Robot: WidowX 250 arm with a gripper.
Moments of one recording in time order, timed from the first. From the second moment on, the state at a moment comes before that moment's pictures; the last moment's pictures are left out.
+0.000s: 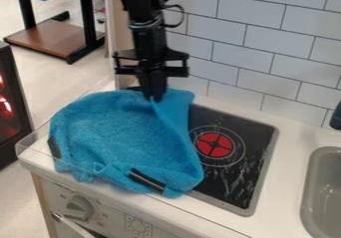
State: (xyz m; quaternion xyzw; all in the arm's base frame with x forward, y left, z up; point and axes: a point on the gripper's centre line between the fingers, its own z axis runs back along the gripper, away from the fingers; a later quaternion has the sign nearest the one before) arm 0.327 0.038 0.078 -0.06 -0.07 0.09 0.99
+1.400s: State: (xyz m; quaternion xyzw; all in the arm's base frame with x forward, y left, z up) arm 0.302 0.074 0.015 -0.06 -0.04 0.07 0.99
